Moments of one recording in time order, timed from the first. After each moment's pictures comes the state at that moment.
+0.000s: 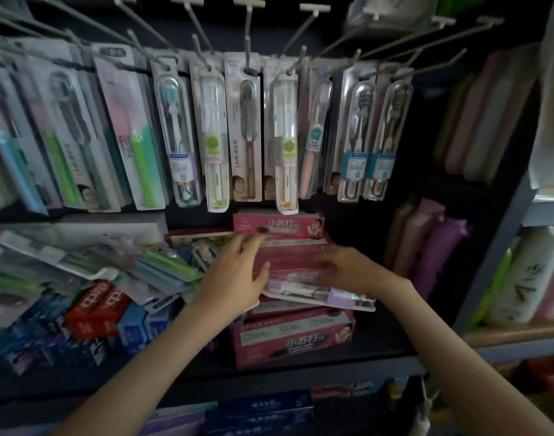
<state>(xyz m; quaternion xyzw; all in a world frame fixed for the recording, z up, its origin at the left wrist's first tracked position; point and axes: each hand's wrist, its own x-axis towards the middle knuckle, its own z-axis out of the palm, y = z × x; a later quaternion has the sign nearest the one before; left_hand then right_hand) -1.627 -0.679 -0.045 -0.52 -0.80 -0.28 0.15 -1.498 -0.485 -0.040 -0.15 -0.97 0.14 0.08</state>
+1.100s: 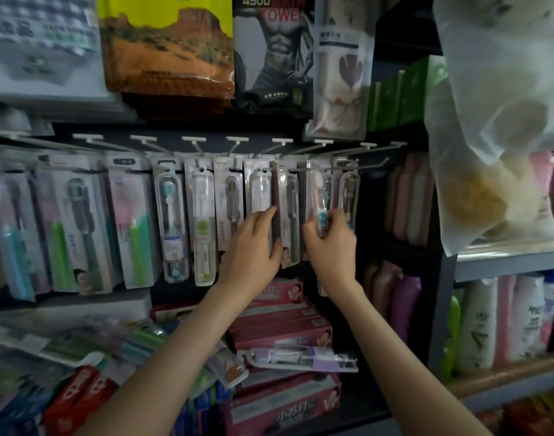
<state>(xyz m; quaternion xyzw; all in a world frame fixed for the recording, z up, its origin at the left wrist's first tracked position) -1.611 -0.640 0.076 -0.56 -0.68 -0.39 0.26 -1.504 -0.558 0.084 -0.26 -0.71 0.25 0.61</state>
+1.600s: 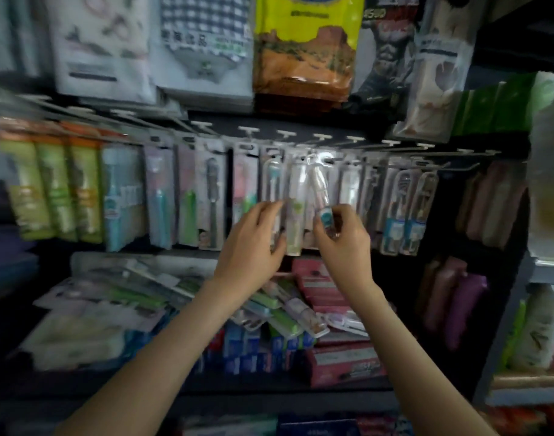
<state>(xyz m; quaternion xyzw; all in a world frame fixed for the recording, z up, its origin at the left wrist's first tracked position) -1.657 -0.811 0.070 -0.52 -0.68 -0.39 0.34 -1.553 -0.695 0.079 -0.18 -0.79 0.18 0.56</state>
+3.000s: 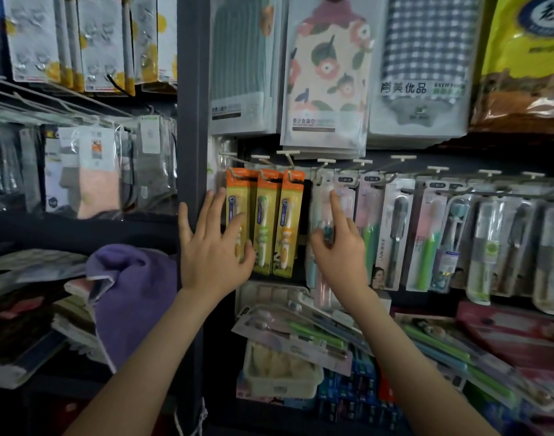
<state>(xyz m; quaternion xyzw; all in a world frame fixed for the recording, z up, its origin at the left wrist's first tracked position) -1.928 -1.086 0.078 -0.29 -0.71 -0.17 0.62 -1.810 -0.924 0.094 -0.06 -0.81 0.25 0.53</state>
